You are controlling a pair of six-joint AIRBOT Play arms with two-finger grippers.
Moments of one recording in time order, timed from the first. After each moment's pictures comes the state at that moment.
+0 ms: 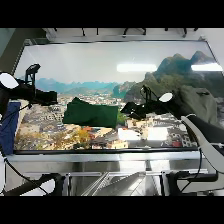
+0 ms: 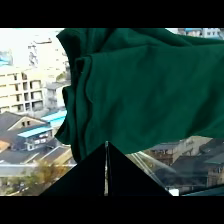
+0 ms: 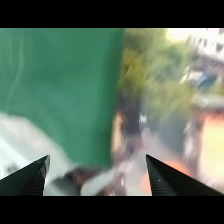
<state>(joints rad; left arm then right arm) 0.06 -1.31 1.33 1.28 -1.35 -1.41 0.21 -1.55 0.99 -0.49 0.96 1.29</state>
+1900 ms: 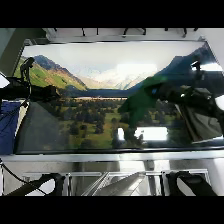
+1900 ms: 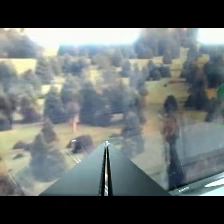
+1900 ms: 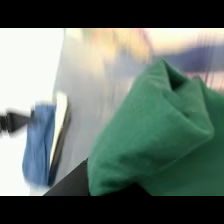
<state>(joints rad) 0.10 -1.25 1.33 1.07 -1.33 -1.38 0.00 -0.91 1.00 -0.46 0.94 1.34</state>
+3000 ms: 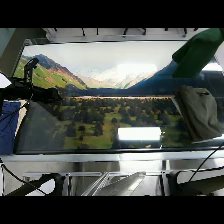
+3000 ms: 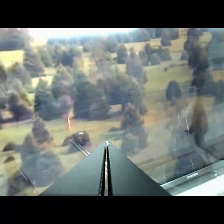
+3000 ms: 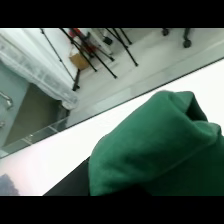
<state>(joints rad) 0.09 -1.25 1.33 1.08 -1.36 -1.33 -0.53 -1.64 2.00 -0.49 0.99 1.25</state>
